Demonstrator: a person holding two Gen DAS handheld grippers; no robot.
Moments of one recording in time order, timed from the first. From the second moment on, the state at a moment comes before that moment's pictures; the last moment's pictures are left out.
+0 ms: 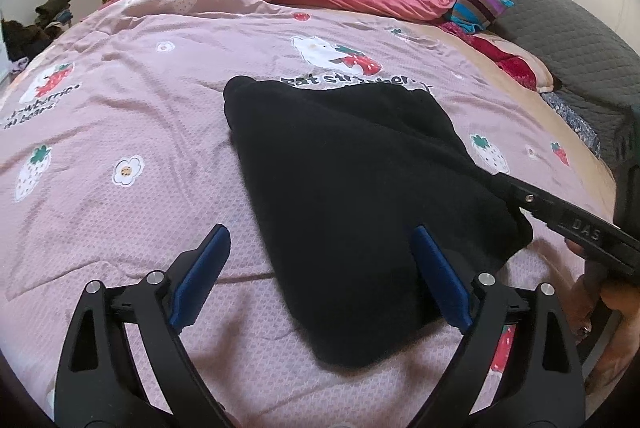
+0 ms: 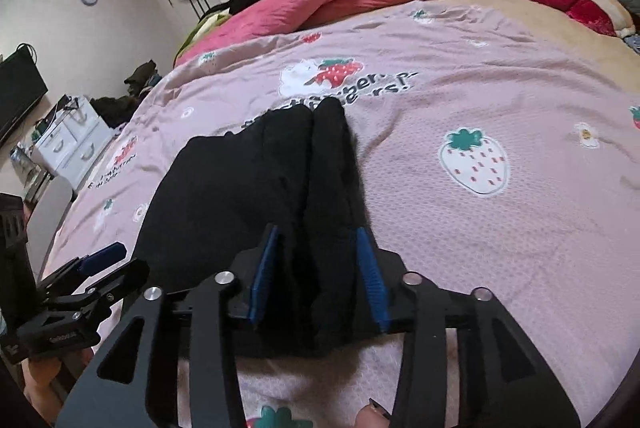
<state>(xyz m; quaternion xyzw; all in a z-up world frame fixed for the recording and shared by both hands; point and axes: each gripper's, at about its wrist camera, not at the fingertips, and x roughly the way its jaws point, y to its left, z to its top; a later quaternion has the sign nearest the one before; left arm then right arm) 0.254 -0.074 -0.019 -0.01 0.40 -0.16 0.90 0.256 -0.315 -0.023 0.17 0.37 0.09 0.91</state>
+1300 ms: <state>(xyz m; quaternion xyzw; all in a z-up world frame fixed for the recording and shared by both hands) 0.127 -0.045 -0.033 -0.01 0.39 -0.11 0.91 0.087 -0.273 -0.024 0.06 0.35 0.00 0.94</state>
